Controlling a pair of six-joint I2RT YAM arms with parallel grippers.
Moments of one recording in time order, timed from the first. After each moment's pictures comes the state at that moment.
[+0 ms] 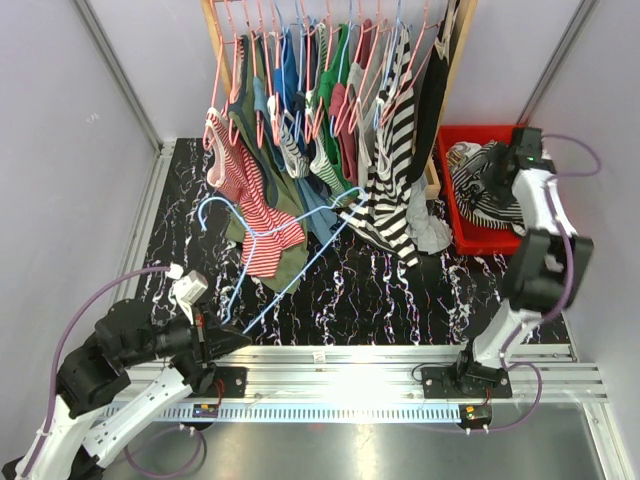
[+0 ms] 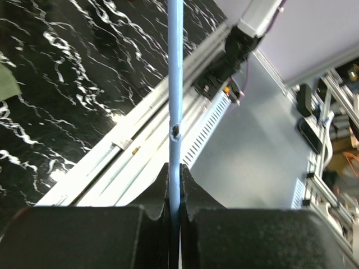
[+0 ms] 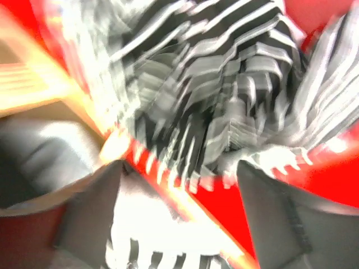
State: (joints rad) left arm -0.74 0.20 0.86 -0.97 0.43 -0.49; right arm -0.23 1.93 1.60 -0.61 0.00 0.72
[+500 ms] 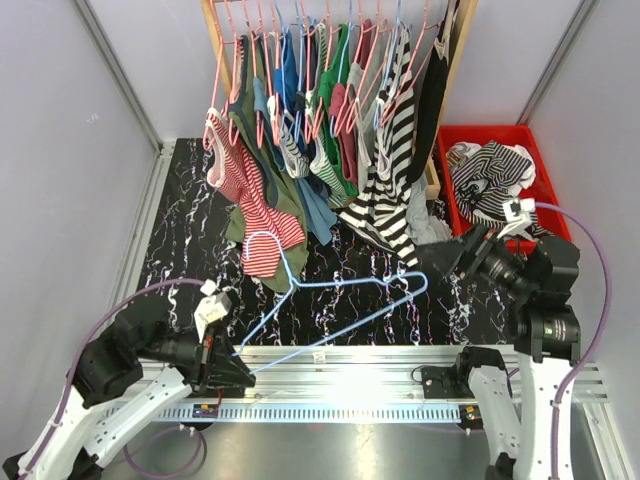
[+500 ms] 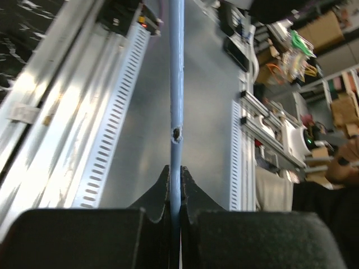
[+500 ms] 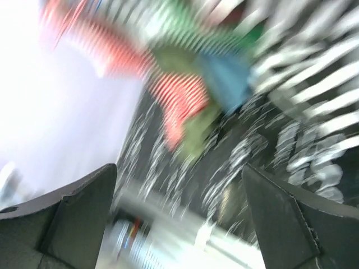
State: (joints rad) left arm -0.74 0.23 0.79 -0.97 0.88 -0.46; right arm -0.16 0.58 0.94 -0.58 -0.72 0.62
